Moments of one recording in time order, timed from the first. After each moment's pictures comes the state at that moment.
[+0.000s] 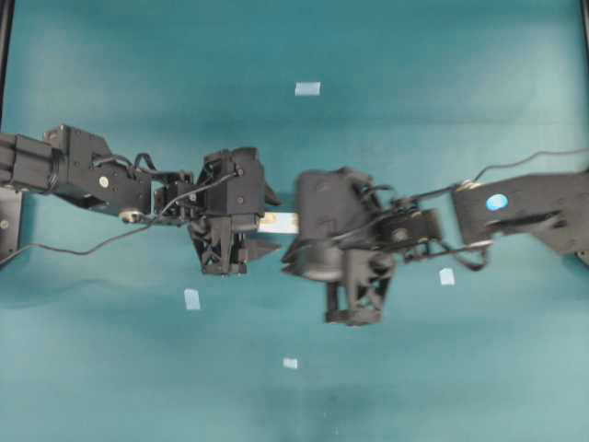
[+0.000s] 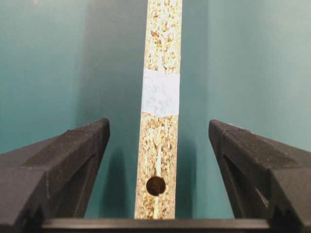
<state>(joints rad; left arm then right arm) 0.00 0.19 0.74 -0.07 -0.19 0.06 0.14 -0.05 0.48 -0.11 0.15 0.48</state>
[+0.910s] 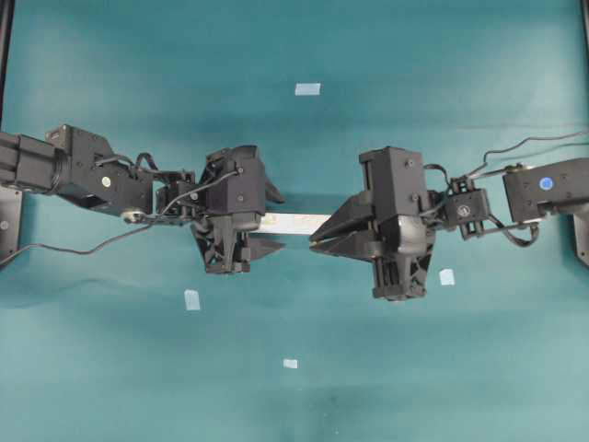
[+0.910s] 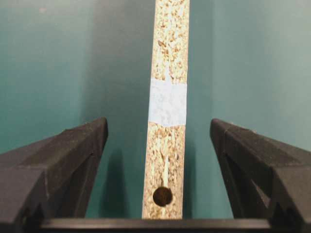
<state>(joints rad) 0.00 0.20 0.74 -0.07 -0.23 0.06 0.08 -0.14 0.74 -0.19 -0.23 0.45</state>
